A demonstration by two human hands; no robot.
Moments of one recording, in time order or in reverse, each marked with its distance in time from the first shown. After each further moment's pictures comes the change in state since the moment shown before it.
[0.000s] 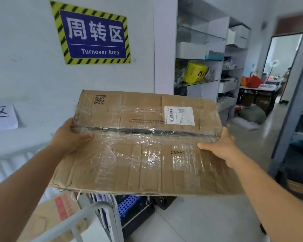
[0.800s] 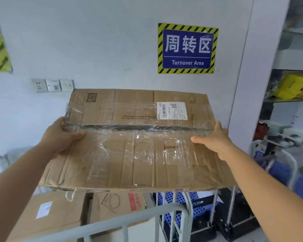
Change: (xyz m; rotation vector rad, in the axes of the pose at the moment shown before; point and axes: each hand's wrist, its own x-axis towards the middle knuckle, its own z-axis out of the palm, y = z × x) left_hand -0.069 -0.131 -0.279 0.033 0.426 -0.239; right_hand -0.105 -0.217 0.231 0.009 -0.336 -0.330
